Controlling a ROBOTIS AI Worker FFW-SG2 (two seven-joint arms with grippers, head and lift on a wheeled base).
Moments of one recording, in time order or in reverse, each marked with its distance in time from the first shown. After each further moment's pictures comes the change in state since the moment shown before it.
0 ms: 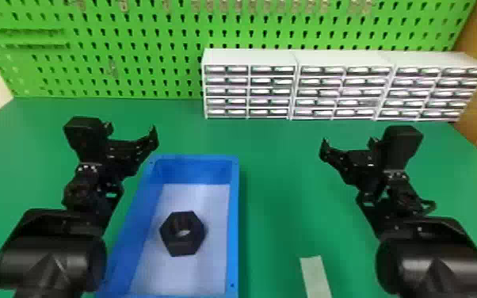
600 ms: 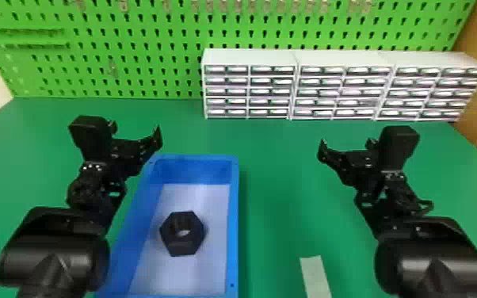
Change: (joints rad) left arm -0.004 0.000 -0.018 0.000 -0.012 0.002 -0.001; right arm 0.000 0.000 0.008 0.000 -0.001 0.013 0.000
